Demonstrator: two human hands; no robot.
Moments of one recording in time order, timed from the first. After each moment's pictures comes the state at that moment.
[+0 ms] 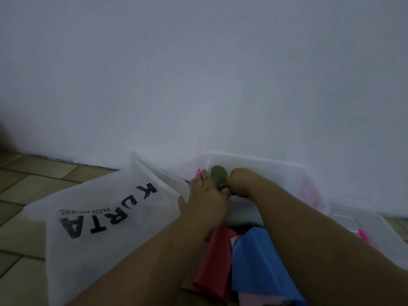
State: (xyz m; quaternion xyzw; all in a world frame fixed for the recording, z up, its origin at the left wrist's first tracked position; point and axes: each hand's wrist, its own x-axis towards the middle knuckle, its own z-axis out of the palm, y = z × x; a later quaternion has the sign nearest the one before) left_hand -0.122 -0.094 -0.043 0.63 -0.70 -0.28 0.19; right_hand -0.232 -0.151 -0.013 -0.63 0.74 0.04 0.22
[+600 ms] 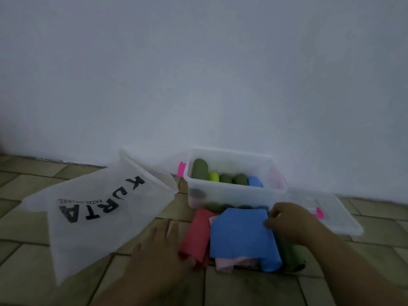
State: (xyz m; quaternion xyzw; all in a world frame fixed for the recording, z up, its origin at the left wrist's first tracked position) left_hand -0.058 0.029 -0.095 0.62 -0.75 -0.20 0.12; right_hand -0.337 0.027 -0.020 -0.57 0.81 -0.06 0.17
